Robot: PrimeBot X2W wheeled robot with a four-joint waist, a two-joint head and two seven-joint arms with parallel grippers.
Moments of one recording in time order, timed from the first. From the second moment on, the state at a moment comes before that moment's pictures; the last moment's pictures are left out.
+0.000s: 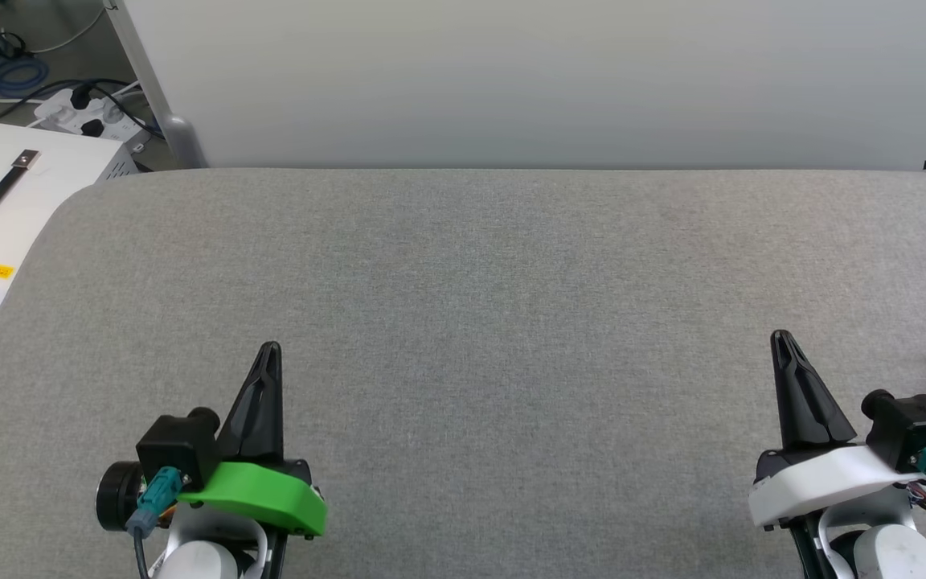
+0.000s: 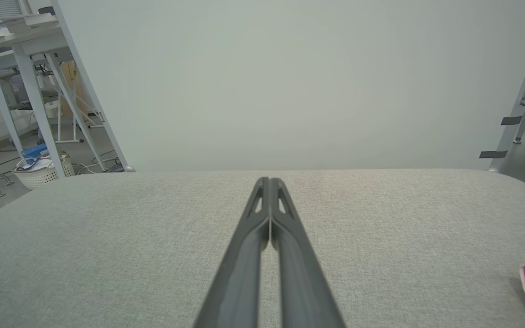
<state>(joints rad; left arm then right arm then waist) -0.05 0.06 -0.02 0.11 -0.17 -0.11 -0.21 -0.04 -0.07 0.01 0.07 0.20 0.13 -0.19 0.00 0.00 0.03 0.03</state>
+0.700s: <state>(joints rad) -0.05 0.06 -0.02 0.09 -0.14 -0.09 -0.17 -0.04 -0.07 0.01 0.06 0.16 0.13 -0.15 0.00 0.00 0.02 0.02</state>
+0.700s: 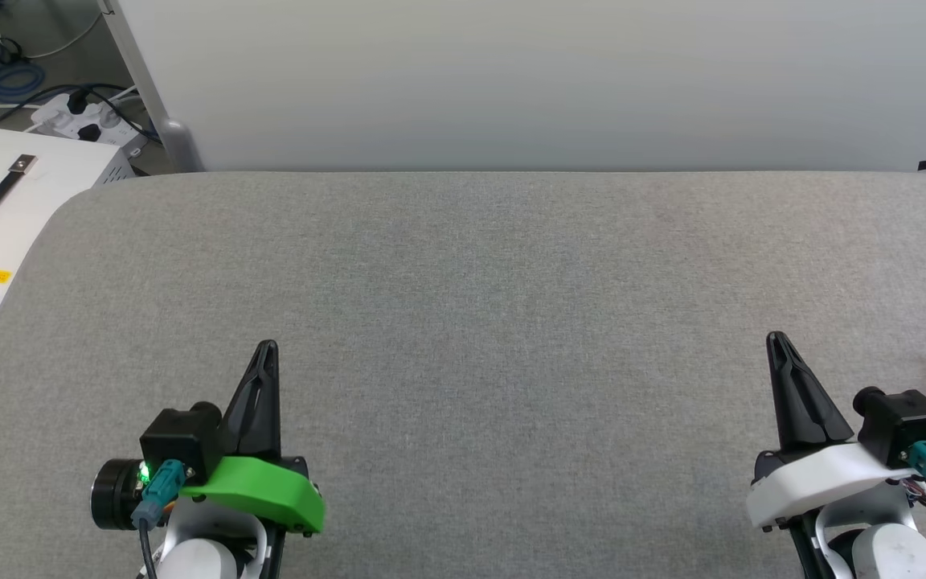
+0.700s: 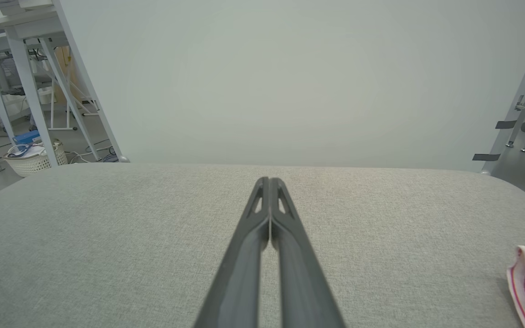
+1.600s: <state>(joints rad) -0.04 0.06 -0.01 0.06 -0.10 -0.06 -0.11 -0.03 -0.06 0.00 0.04 0.10 0.13 -0.10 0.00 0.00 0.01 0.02</state>
